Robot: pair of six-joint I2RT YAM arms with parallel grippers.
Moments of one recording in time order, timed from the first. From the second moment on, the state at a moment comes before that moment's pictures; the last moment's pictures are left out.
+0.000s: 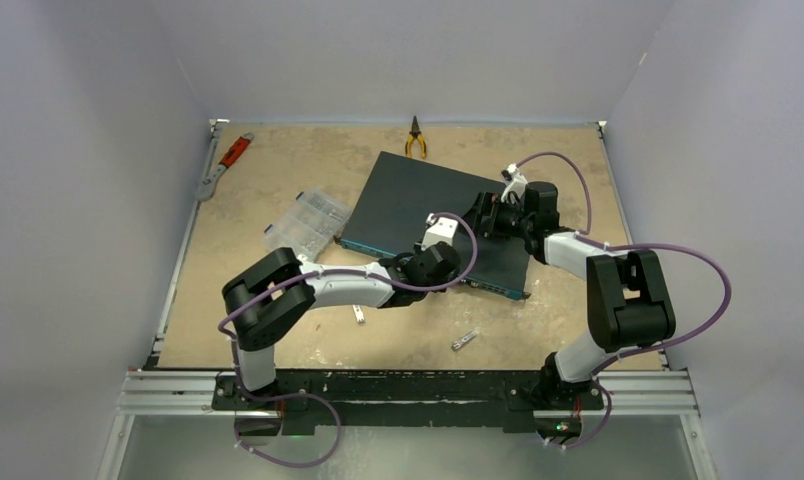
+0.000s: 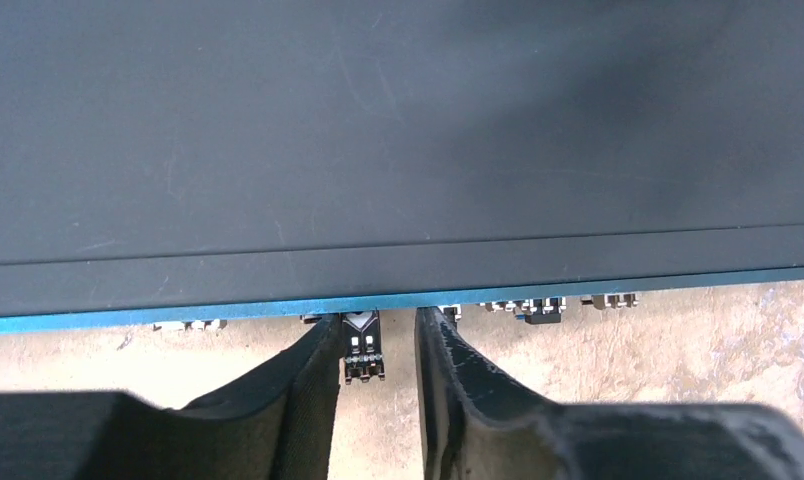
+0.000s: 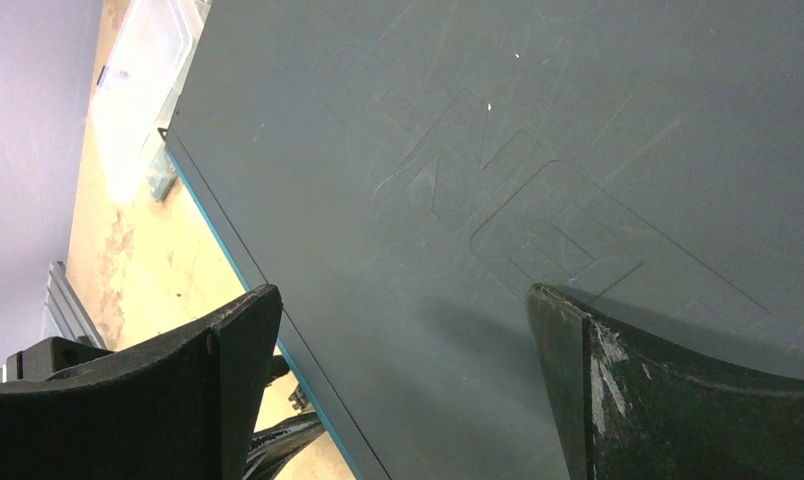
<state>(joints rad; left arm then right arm) -1.07 1.84 1.09 -0.02 -0.49 -0.57 0.13 1.60 0.75 0.23 -0.58 0.40</state>
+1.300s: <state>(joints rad) -1.06 1.80 0.98 0.09 -0.46 -0.58 0.13 1.60 0.75 0.23 -0.58 0.40</state>
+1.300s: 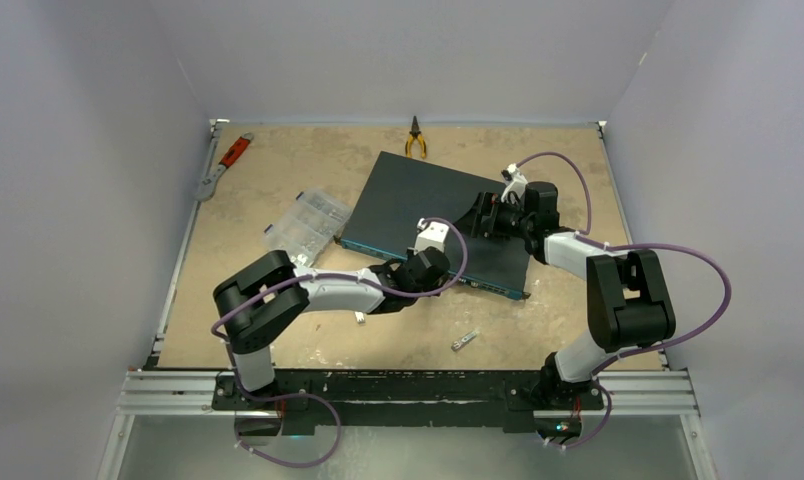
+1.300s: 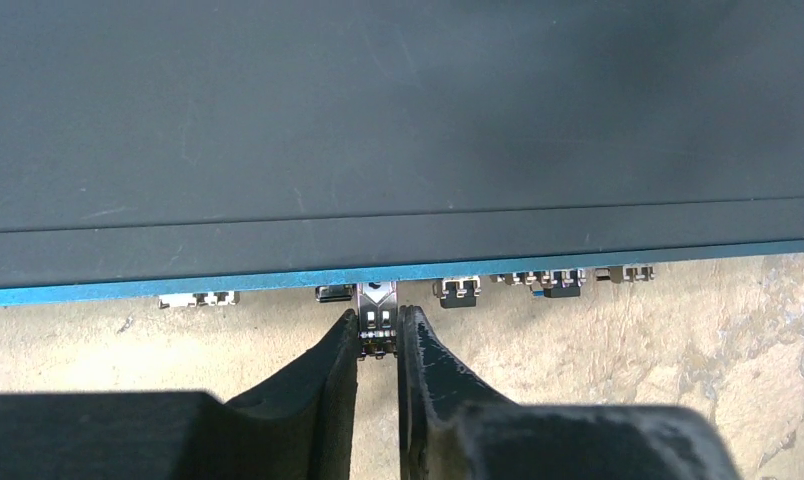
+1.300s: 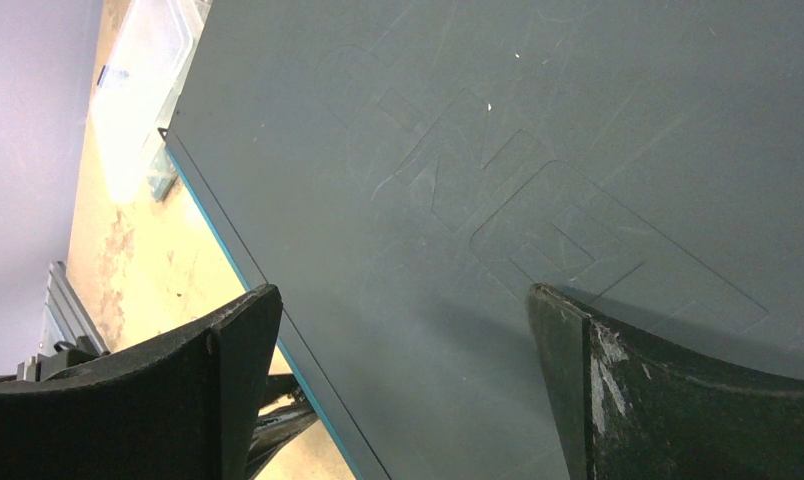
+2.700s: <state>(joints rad) -1.28 1.86 1.08 0.04 -0.24 -0.40 0.13 1.60 0.75 0.23 -0.58 0.40</state>
